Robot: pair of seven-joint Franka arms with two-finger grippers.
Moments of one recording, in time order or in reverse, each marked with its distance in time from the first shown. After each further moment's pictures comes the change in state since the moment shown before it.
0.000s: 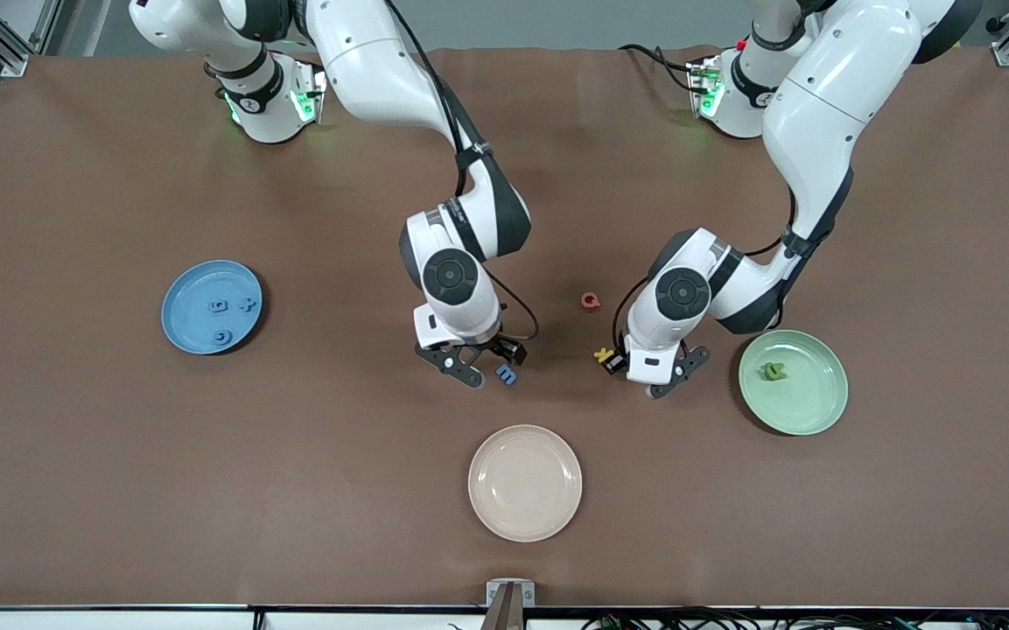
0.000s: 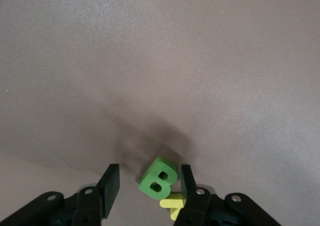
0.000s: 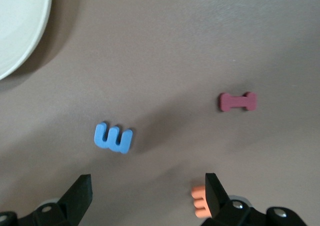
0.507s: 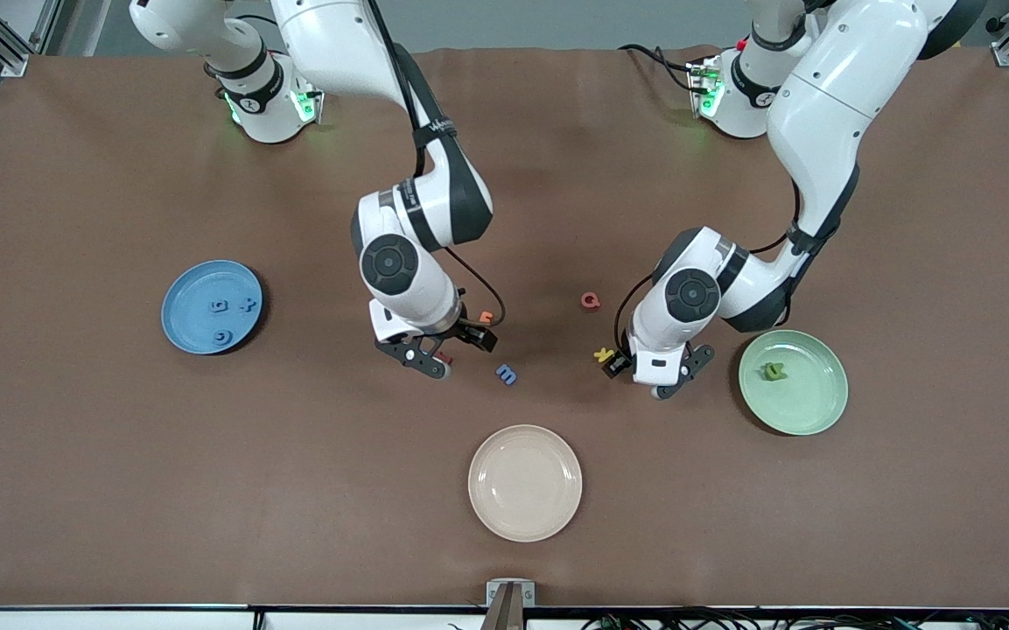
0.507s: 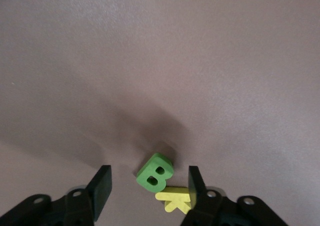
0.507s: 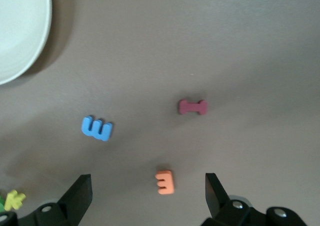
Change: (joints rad) left arm 0.007 -0.013 -0.003 -0.001 -0.056 -0.001 0.000; right arm 0.012 -0.195 -0.019 -0.207 0.000 -0.003 -0.155
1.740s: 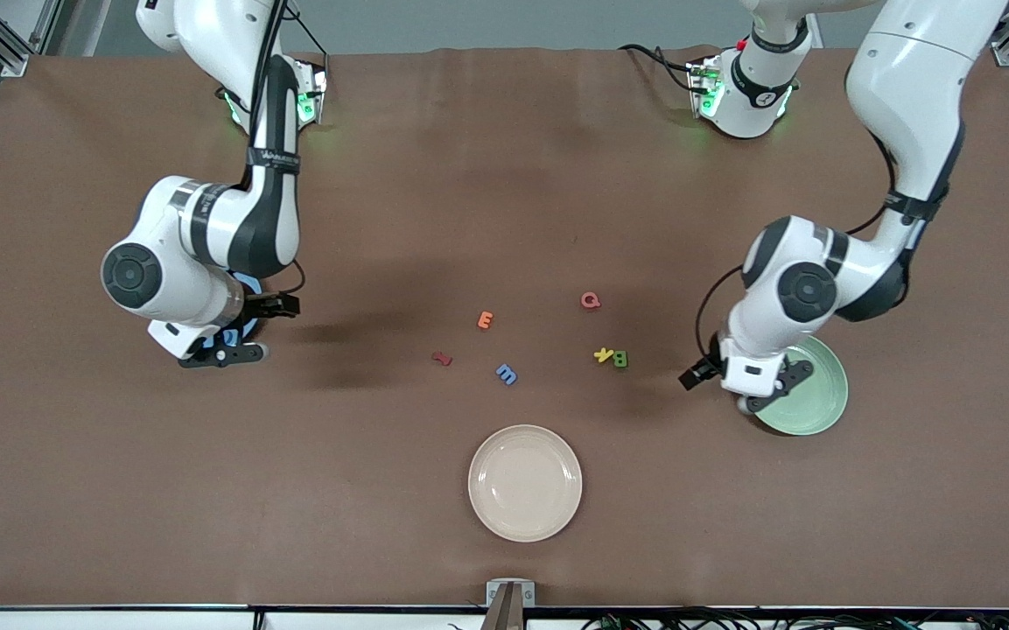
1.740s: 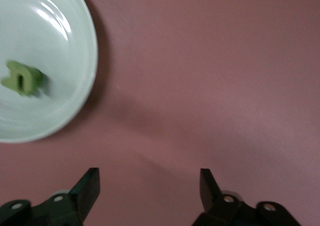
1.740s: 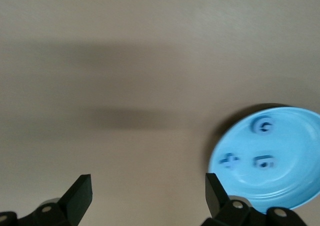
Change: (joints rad) left arm 0.153 -0.171 -0.005 -0.067 0.000 -0.069 0.263; right arm 0.154 -0.093 -0.578 -0.398 -0.013 -0.282 -1.046
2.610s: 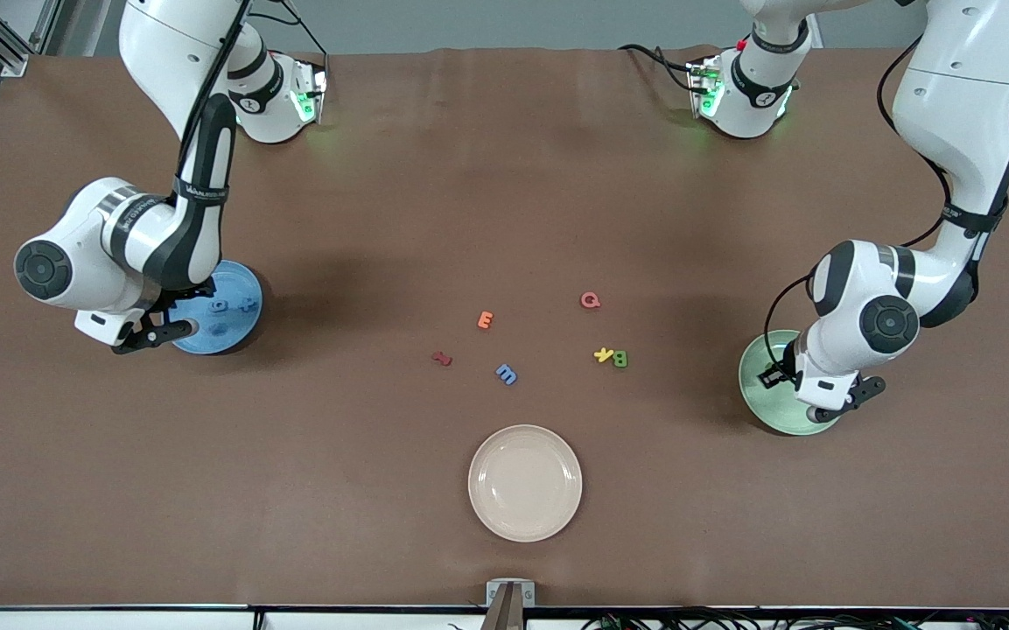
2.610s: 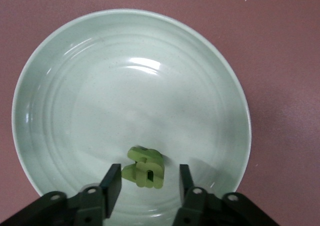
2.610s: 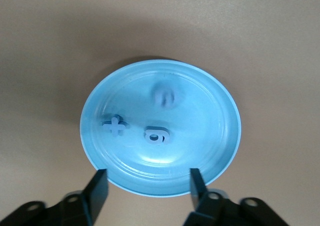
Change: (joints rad) left arm 0.127 0.041 0.143 -0.030 0.002 0.000 0.341; right arm -0.122 0.003 -0.062 -0.257 -0.082 0.144 -0.546
